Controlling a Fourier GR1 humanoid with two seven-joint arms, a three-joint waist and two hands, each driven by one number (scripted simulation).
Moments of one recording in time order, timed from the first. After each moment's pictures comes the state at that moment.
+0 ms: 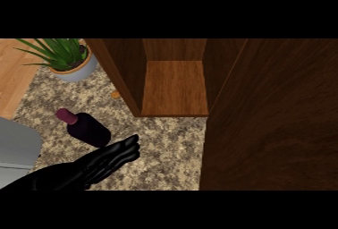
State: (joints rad) left arm -0.12 0.29 -0.25 -2.31 0.67 -0.29 0.62; right arm 0.24 -0.12 0.29 -2.48 -0.12 0.12 0.30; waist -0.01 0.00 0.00
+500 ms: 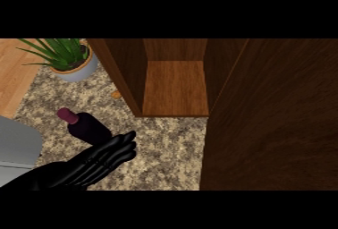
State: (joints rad) left arm -0.11 0.30 -0.25 -2.33 0.69 -0.19 0.73; right arm 0.25 -0.12 0.33 -2.51 -0.10 0.08 0.36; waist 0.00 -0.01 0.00
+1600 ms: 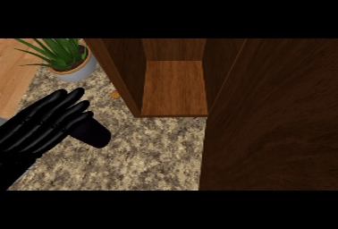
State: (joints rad) left arm -0.22 0.37 0.00 -2.31 0.72 -0.18 0.77; right arm 0.21 -0.16 0.34 -2.52 -0.08 0.03 0.41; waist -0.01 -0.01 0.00
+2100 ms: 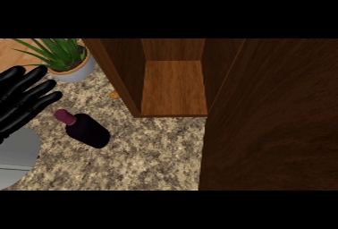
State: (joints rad) left arm -0.26 0.43 0.16 -2.23 0.81 -0.28 0.75; right arm 0.20 -0.17 0.36 -2.52 -0.07 0.02 0.42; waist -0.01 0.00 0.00
